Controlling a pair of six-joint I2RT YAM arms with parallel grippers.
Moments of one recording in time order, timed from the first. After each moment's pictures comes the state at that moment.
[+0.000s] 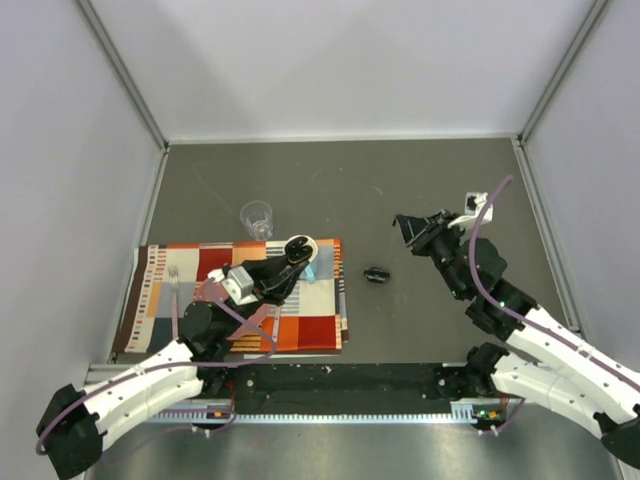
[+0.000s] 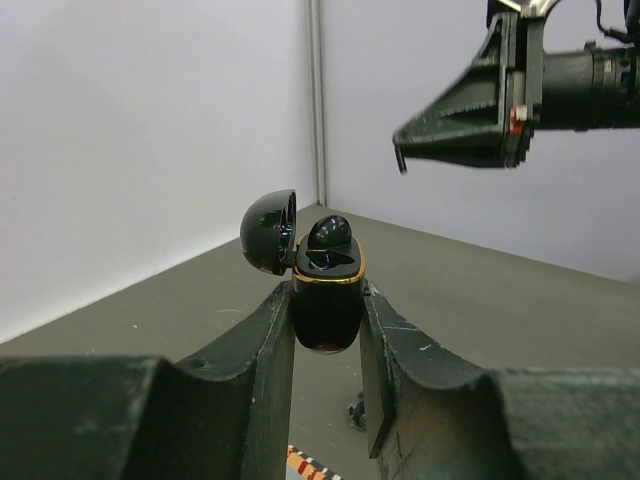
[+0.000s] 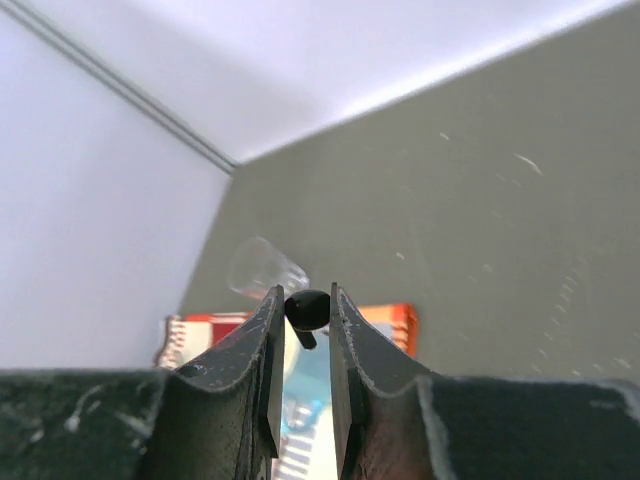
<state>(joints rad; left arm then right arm) -0.81 0.57 0.13 0.90 0.10 -0.02 0.77 0.71 0.63 0.04 0.44 0.70</state>
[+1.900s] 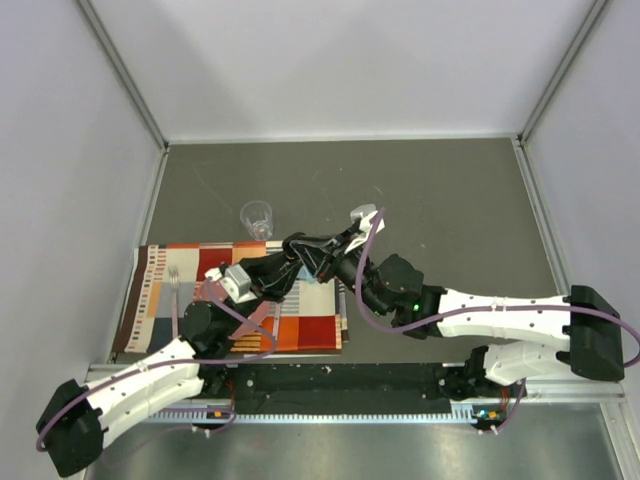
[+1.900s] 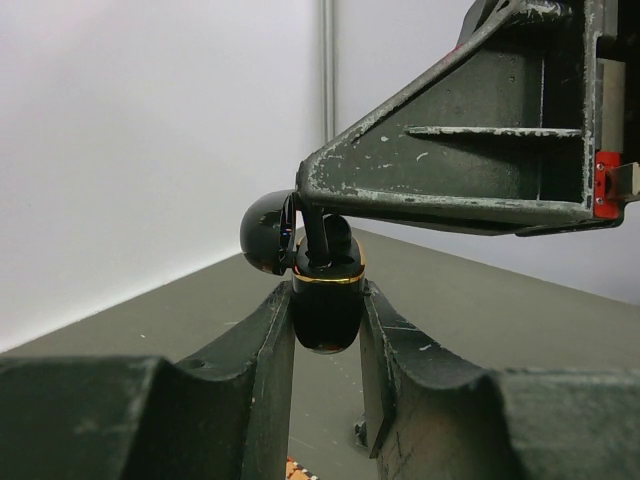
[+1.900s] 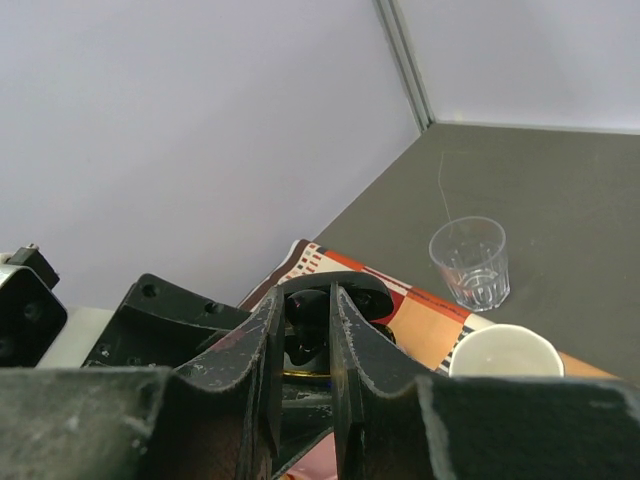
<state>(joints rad) -0.81 0.62 0.13 0.99 0.08 -0.03 1.28 1.25 0.84 0.63 0.46 0.35</state>
